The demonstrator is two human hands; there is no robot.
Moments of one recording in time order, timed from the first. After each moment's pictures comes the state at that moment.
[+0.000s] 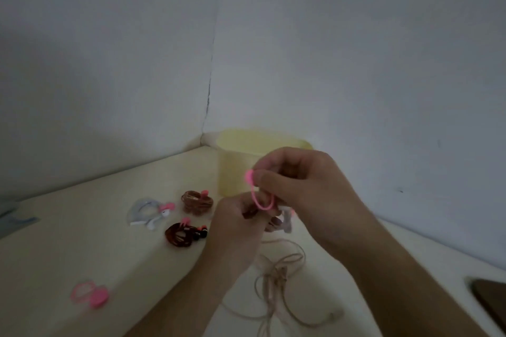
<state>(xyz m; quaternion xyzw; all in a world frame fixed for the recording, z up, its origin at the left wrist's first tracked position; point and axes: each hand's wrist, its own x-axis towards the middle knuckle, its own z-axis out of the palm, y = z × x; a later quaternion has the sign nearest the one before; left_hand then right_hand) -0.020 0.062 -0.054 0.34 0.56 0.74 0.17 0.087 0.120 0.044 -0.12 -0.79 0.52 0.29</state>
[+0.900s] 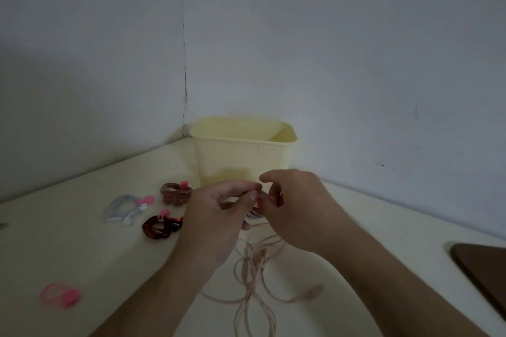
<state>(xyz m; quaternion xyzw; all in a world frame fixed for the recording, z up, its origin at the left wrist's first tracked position) -0.008 0.060 -0.055 0.37 0.59 0.70 0.14 0.104 0.165 -0.006 -0.25 -0.93 0.18 0.21</state>
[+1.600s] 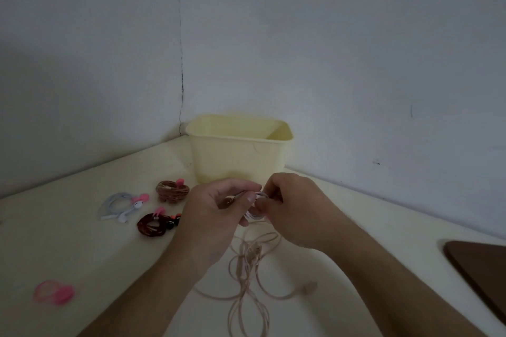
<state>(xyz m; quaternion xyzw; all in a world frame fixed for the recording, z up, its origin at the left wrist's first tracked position) -0.010 0.061 -0.057 0.39 0.59 0.69 0.14 0.109 0.172 -0.009 -0.29 -0.92 0.22 0.16</state>
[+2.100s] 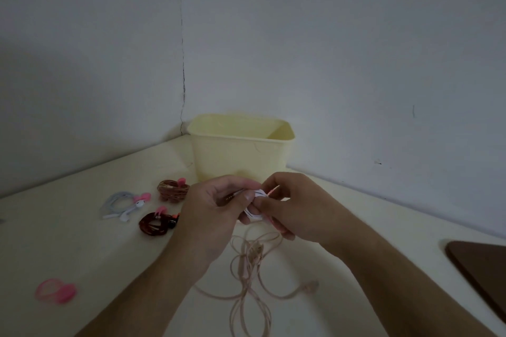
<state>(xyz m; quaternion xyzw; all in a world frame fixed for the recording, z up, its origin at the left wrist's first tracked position) -0.010 0.058 -0.053 0.39 0.57 0.71 0.16 0.116 0.175 -0.008 -0.24 -0.86 0.42 0.16</state>
